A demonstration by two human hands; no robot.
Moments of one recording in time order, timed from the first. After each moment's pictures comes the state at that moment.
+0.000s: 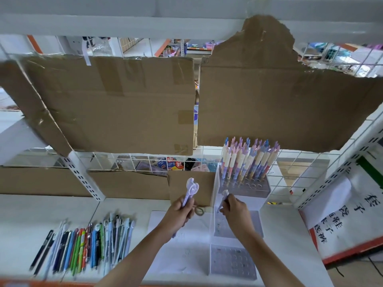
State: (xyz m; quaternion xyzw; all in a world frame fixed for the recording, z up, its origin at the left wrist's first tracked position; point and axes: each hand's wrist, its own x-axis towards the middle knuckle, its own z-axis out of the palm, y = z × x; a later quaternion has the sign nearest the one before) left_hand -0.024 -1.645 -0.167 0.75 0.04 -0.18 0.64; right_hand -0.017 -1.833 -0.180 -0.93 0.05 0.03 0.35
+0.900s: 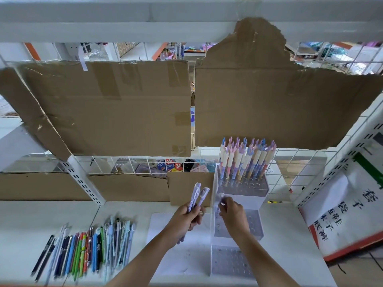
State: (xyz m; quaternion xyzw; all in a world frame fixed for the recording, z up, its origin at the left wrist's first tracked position) left_hand -0.032 -1.654 -0.168 0.71 -0.01 -0.22 0.67; right_hand -0.015 -1.826 -0.196 -0.93 0.10 0.04 0.35
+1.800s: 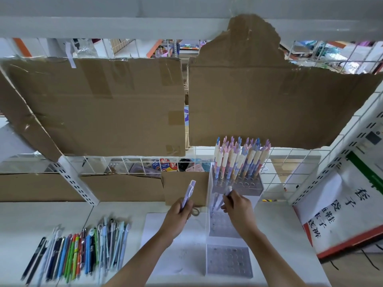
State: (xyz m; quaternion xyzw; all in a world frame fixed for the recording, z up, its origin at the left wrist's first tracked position) left_hand -0.022 -1.662 -0.181 0.80 0.03 -0.12 0.59; right_hand -0.018 -1.853 -0.173 -0.92 0.04 -0.04 0.39
